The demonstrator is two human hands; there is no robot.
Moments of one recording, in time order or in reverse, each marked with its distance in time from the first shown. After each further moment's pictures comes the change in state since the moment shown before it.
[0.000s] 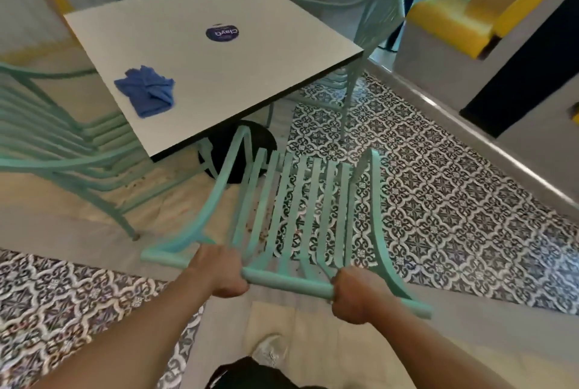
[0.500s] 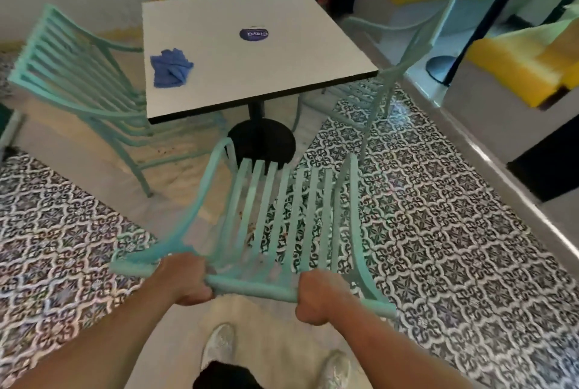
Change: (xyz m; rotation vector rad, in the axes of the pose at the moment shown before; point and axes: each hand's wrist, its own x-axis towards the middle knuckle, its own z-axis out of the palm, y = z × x) left_hand -0.039 0.175 0.010 -0.238 -0.035 -0.314; right_hand -0.018 0.154 -0.008 -0.193 -0.027 -0.375
